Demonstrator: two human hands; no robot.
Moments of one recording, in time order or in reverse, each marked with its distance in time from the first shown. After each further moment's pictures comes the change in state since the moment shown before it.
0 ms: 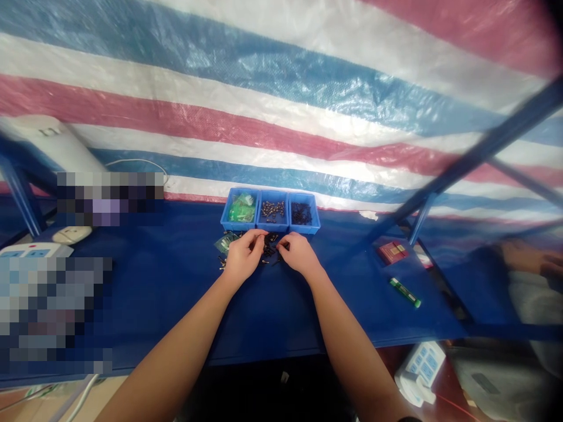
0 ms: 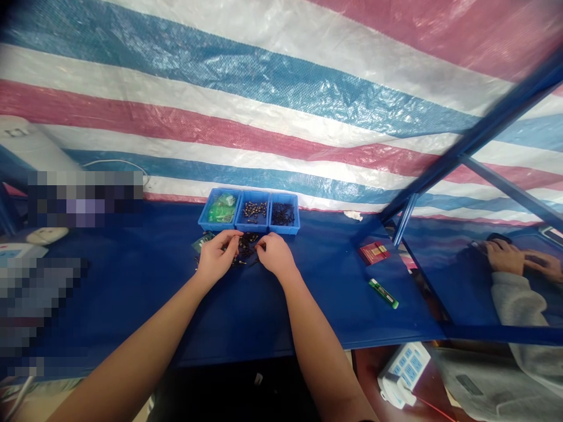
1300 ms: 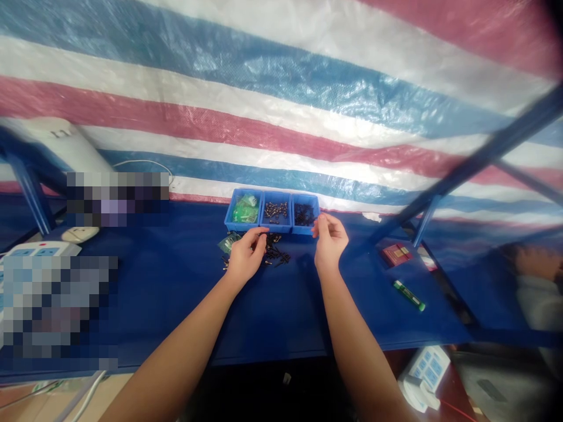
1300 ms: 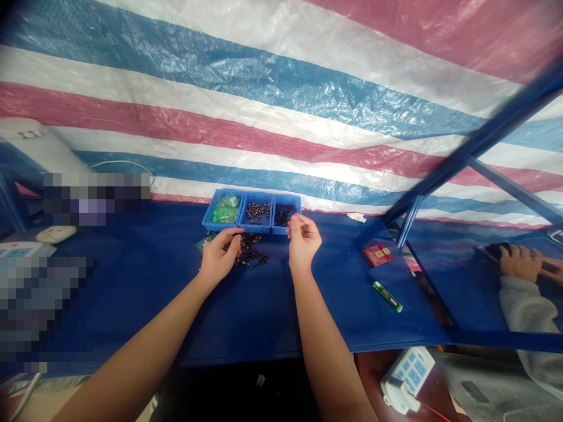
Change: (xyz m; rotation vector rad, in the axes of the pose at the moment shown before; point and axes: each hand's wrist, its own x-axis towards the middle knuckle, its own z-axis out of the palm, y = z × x) left_hand -0.001 0.000 -0.002 -0.052 0.002 -0.032; right_hand 0.004 -0.012 -0.032 0.913 0.842 0.177
